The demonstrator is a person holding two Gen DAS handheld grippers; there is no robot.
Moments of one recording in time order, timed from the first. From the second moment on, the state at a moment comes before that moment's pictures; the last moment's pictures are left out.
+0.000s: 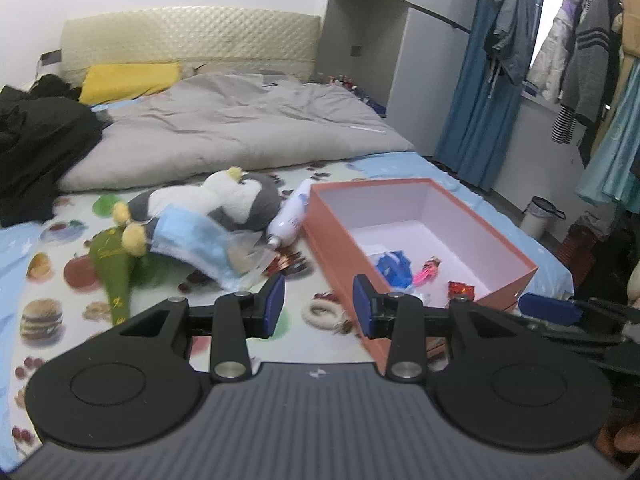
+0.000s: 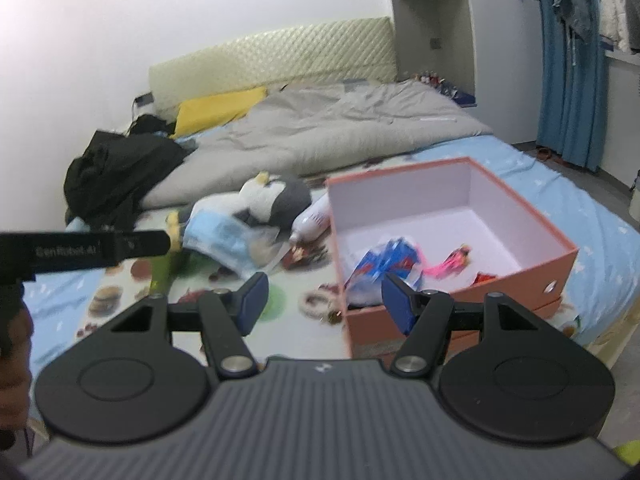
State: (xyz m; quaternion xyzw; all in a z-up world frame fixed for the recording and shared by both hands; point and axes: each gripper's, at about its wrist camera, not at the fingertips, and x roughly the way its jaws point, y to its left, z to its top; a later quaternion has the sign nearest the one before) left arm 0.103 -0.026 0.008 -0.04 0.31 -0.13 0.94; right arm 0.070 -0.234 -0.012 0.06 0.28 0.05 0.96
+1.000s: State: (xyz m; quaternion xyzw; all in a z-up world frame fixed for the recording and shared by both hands) left arm 0.179 0.062 -0.141 -0.13 0.37 -0.06 0.92; right arm 0.130 -0.152 -0.124 -0.01 0.35 0.11 0.93
